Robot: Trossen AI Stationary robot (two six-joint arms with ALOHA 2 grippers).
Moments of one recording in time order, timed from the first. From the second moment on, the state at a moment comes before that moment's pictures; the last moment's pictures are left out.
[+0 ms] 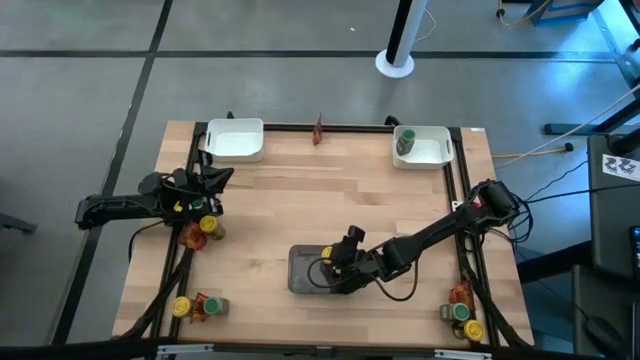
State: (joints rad) left arm 0.09 0.03 0.01 0.53 -0.19 0.21; right arm 0.47 1.88 1.22 -0.28 0.50 0.58
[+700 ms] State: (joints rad) left arm 0.09 0.03 0.01 0.53 -0.19 0.19; right arm 0.47 1.84 1.21 -0.29 0.45 0.60
